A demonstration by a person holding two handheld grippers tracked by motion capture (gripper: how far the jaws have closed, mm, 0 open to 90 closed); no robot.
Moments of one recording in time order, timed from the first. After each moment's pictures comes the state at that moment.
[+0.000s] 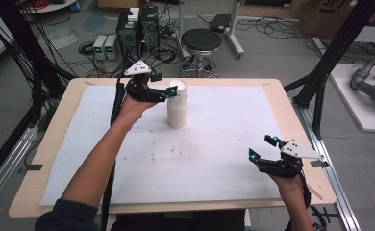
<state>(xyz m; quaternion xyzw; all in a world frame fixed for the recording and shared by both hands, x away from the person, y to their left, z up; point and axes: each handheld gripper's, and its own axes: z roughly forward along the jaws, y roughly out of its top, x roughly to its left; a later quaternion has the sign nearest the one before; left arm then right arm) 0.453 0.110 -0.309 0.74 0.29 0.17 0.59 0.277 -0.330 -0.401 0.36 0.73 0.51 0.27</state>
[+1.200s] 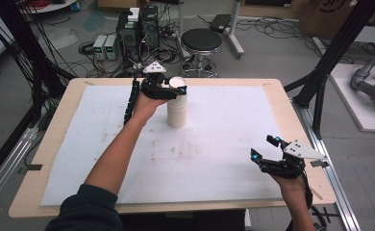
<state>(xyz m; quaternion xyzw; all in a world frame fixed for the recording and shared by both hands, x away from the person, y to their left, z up) 0.480 0.084 -0.329 0.76 0.30 0.15 0.56 0.274 -0.334 -0.399 0.37 0.73 0.52 0.26</state>
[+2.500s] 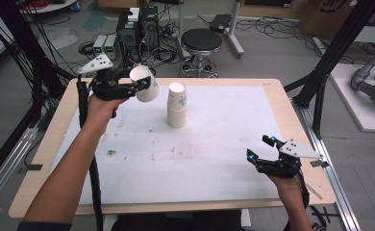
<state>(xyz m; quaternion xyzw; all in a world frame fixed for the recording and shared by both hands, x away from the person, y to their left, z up) 0.399 0.184 -0.275 0.70 0.27 0.19 0.63 0.276 -0.323 -0.398 0.36 0.73 0.52 0.25</state>
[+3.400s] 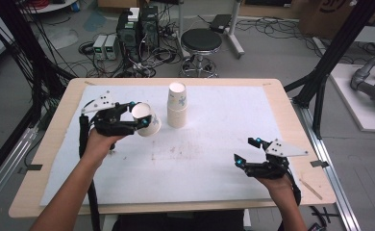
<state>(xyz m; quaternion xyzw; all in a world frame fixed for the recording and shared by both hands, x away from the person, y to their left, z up) 0.351 0.181 -0.341 0.73 0.24 0.13 0.62 0.277 -0.294 -0.397 0.31 0.77 0.52 0.21</state>
